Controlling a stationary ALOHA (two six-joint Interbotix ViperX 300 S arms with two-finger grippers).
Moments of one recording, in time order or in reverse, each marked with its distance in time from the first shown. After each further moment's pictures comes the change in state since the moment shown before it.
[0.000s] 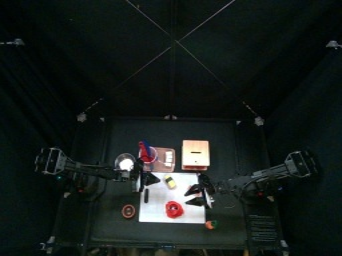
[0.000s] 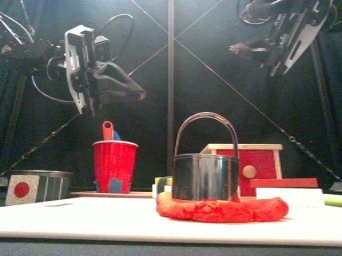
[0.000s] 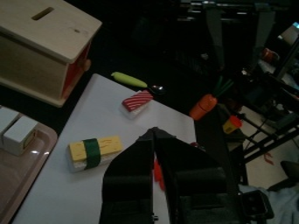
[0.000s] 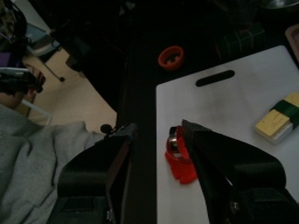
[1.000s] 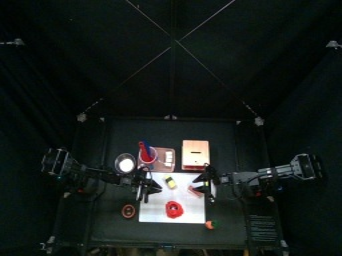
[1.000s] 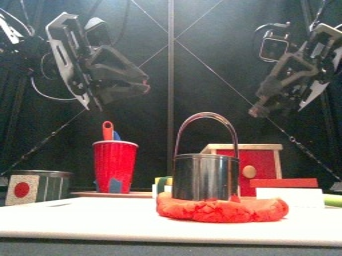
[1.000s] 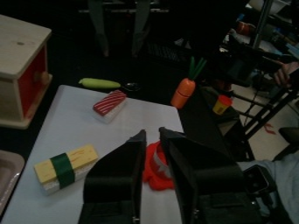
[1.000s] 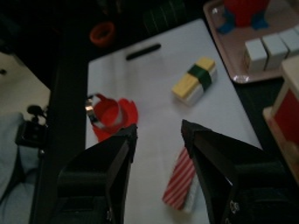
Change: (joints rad) left arm -0.098 0.104 -0.018 0.035 -0.140 0.146; right arm -0.132 -0.069 0.184 0.031 0.054 -0.164
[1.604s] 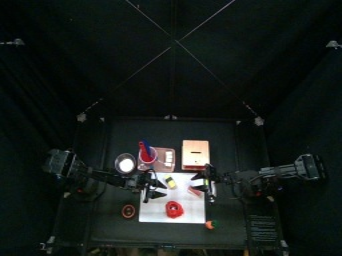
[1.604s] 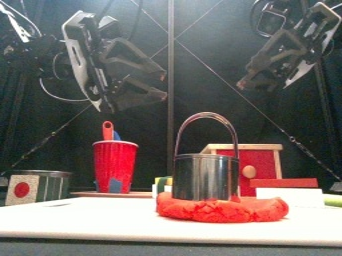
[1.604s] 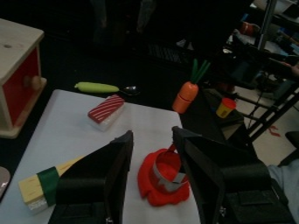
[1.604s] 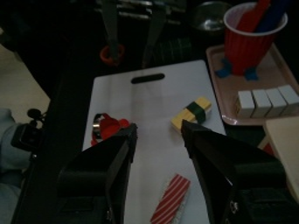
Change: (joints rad) left arm -0.038 0.081 -0.074 -0.064 -0.012 0.041; right arm -0.040 -0.078 -0.092 -0.190 0.046 0.000
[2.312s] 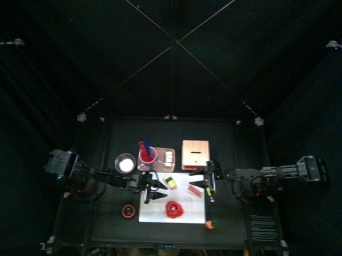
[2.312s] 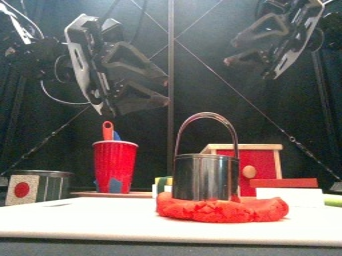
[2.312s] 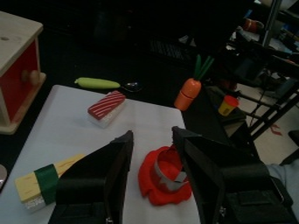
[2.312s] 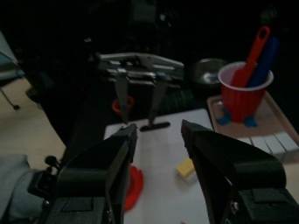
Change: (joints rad) left arm -0.005 0.032 -0.015 -0.014 0.002 0.003; right arm -0.026 -0.005 0.003 0.032 -0.236 -0.005
